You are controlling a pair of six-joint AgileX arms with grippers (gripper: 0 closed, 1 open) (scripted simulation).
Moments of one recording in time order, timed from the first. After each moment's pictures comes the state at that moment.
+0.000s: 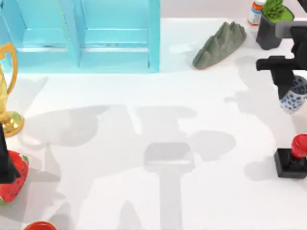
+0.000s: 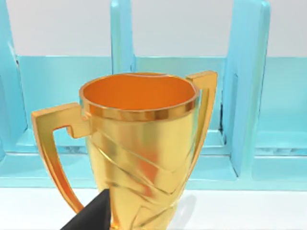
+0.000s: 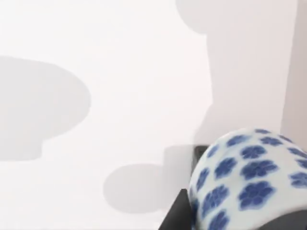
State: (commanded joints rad) left arm 0.00 0.00 0.00 0.00 0.00 0.00; right arm 0.22 1.89 1.63 -1.25 0.00 0.23
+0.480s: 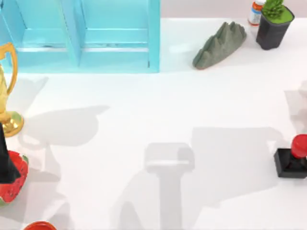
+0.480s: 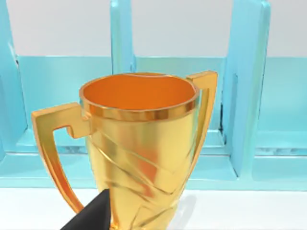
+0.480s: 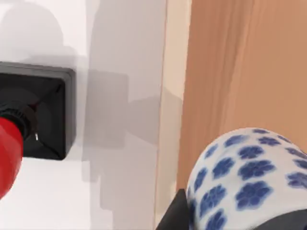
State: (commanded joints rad) left arm 0.00 0.00 0.00 0.00 0.00 0.00; right arm -0.19 1.71 1.37 -1.22 -0.04 -0.22
